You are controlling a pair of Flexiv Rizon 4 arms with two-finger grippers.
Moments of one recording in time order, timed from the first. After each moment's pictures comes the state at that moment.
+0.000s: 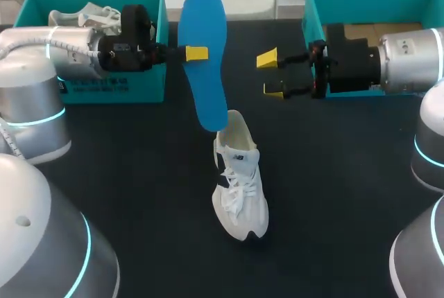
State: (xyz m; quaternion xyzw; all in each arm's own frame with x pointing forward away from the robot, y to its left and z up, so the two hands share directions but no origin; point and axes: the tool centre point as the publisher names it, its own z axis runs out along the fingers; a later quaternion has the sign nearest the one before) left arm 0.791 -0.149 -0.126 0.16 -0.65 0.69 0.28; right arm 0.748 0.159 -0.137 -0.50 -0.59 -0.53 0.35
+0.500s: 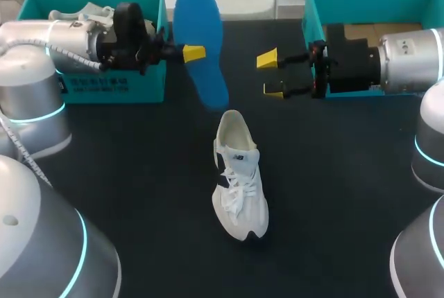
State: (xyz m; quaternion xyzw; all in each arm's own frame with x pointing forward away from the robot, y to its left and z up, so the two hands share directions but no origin) left arm 0.802 -0.144 -0.128 -0.02 -0.67 0.74 0.11; right arm 0.748 0.159 -0.138 -0.50 -0.59 -0.53 0.35
